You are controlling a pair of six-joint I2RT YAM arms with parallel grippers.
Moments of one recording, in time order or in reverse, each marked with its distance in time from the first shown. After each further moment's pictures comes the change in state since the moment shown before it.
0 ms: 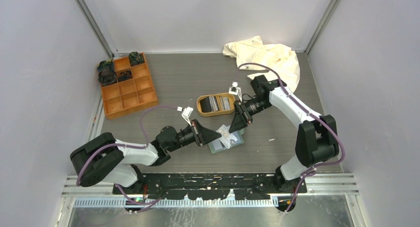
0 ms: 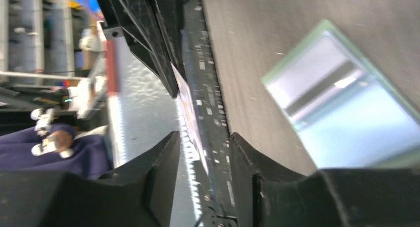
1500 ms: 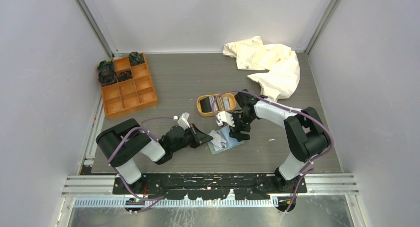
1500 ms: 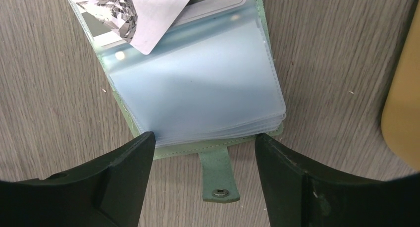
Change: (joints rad) left arm 0.096 0.292 -0.053 -0.064 -0.132 -0.204; right arm 0.180 0.076 -0.220 0.440 0.734 -0.589
